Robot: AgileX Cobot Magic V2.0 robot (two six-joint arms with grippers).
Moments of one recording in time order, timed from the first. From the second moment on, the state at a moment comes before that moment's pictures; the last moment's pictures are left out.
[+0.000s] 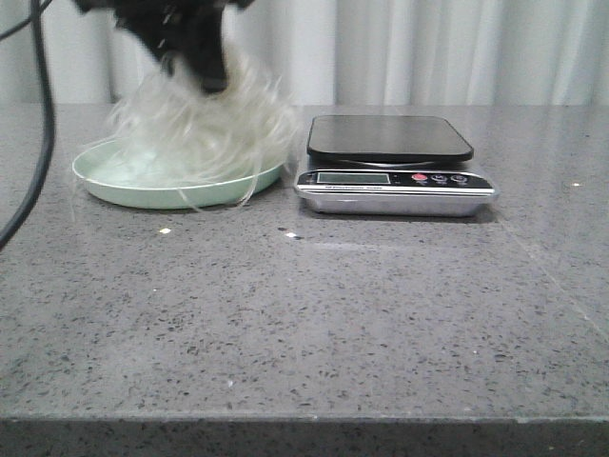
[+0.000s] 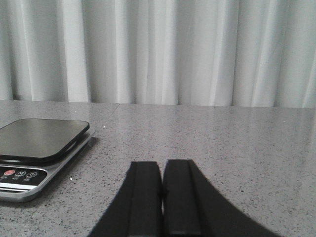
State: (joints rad) left arm -0.46 1.83 -1.77 -0.07 1.04 0.06; right arm 0.01 -0.01 0.03 0.04 -0.07 0.01
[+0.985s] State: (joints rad) left arm -0.65 2.05 -2.03 -0.10 0.93 0.06; right arm 0.01 -0.01 0.03 0.04 -0.07 0.01
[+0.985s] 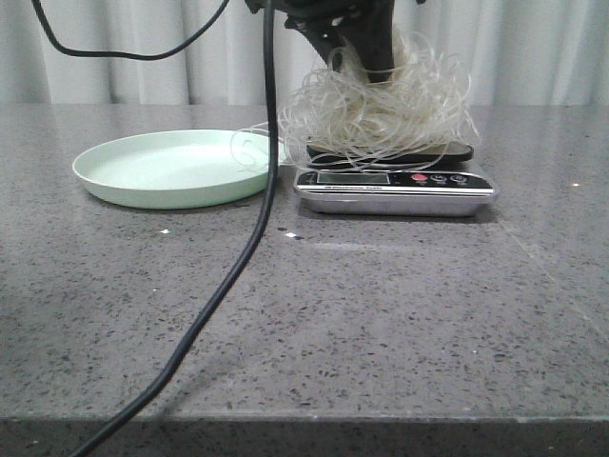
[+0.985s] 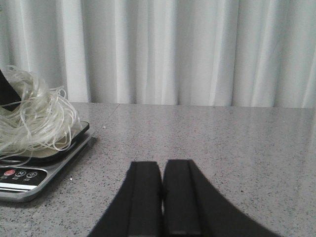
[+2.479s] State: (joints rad) left arm -0.64 0.98 -1.19 0.03 0.74 0.06; right arm 0.01 -0.01 0.03 0.04 -0.07 0.01
